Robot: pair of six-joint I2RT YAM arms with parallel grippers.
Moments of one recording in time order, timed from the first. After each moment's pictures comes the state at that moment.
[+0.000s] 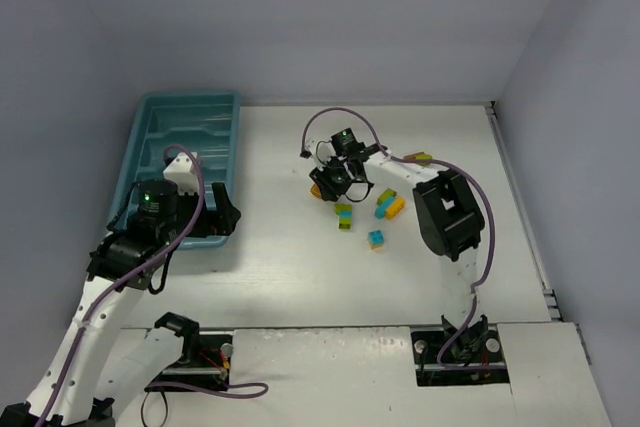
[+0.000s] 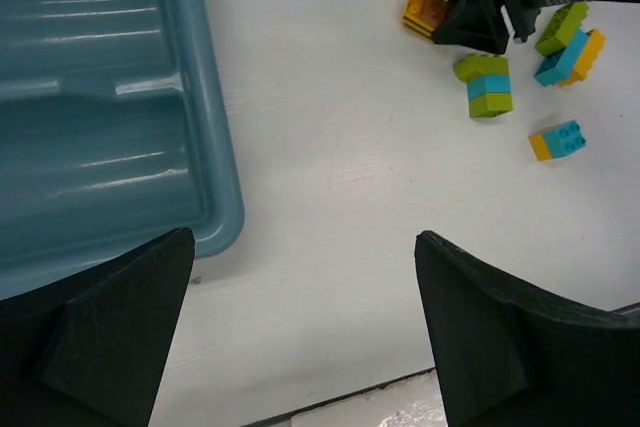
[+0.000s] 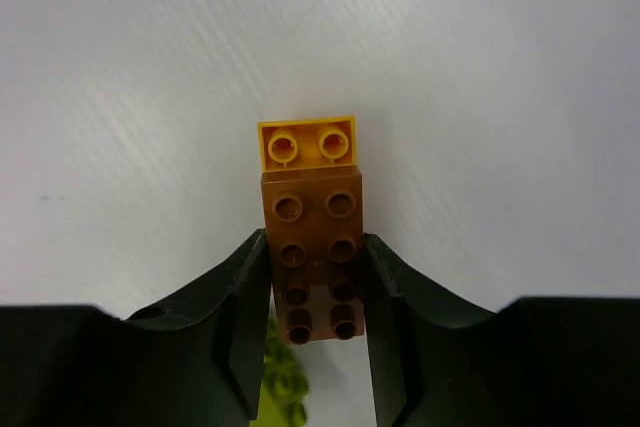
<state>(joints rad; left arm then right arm) -0.31 0.76 1.00 -0.82 0.03 -0.31 0.54 2.12 1.53 -0.42 -0.27 -0.42</state>
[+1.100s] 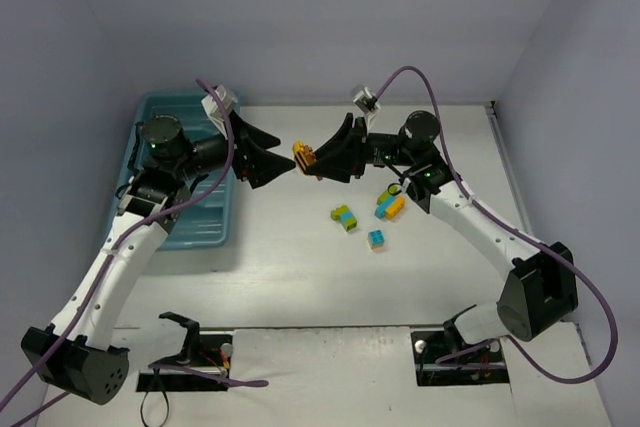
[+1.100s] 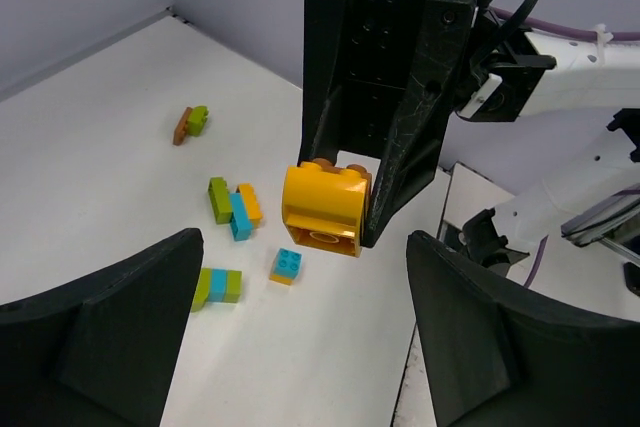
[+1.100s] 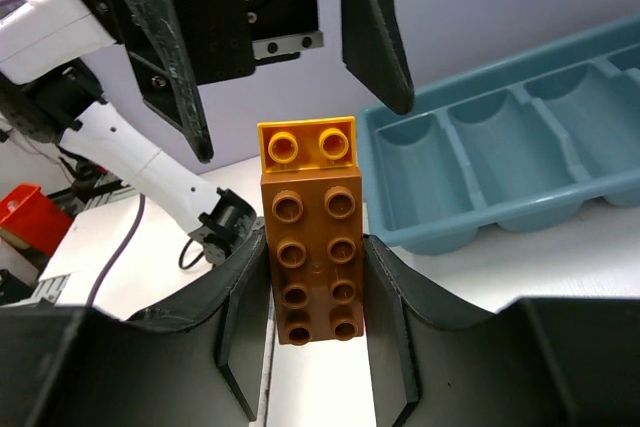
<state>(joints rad) -0.32 1.10 1.20 -0.10 0.85 -0.33 0.49 1.42 1.11 0.50 -1.06 0.53</state>
